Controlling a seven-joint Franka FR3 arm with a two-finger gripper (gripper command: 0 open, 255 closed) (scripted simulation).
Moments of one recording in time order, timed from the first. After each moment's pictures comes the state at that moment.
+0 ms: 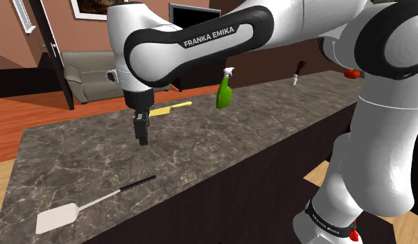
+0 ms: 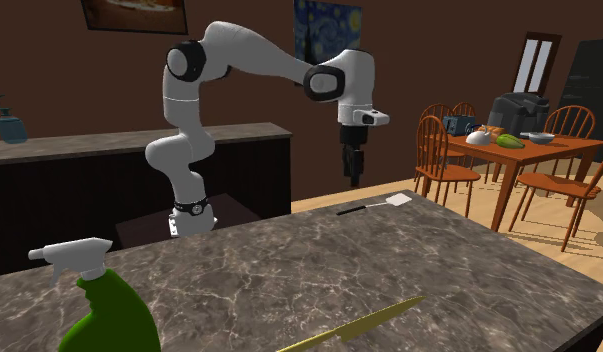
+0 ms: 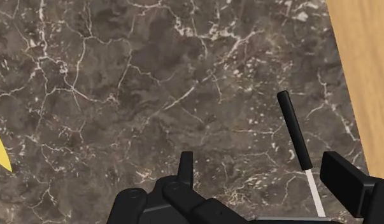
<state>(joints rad) 0.30 0.21 0.22 -1.73 -0.10 1.95 -0.36</state>
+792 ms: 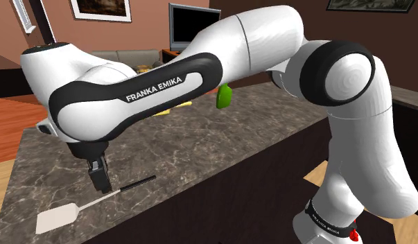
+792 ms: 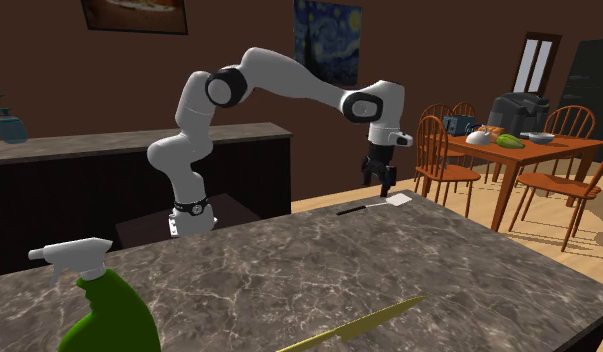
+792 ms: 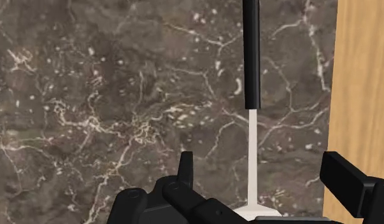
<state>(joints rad) 0.45 0.55 0.30 -1.41 -0.20 1.89 -0.45</state>
